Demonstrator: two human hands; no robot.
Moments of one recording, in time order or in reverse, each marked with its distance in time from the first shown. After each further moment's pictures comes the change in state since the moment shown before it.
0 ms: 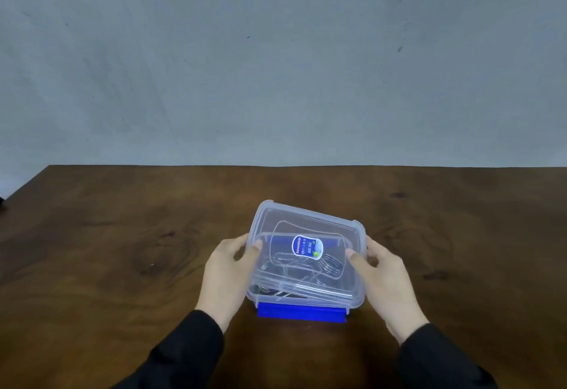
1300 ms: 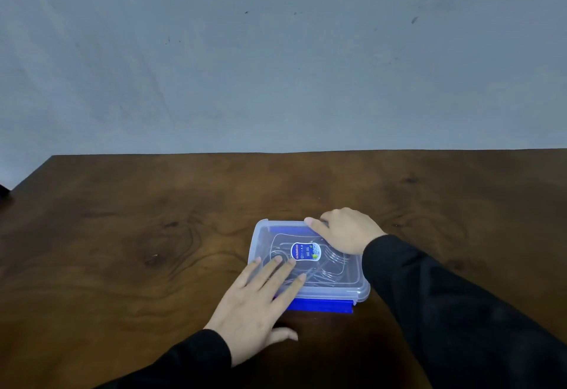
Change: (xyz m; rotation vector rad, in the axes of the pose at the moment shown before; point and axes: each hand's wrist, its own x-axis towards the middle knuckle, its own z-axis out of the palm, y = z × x) left_hand -0.006 -0.080 0.013 1.289 -0.379 0.975; right_hand 0.099 -0.012 0.045 -1.137 -0.418 -0.235
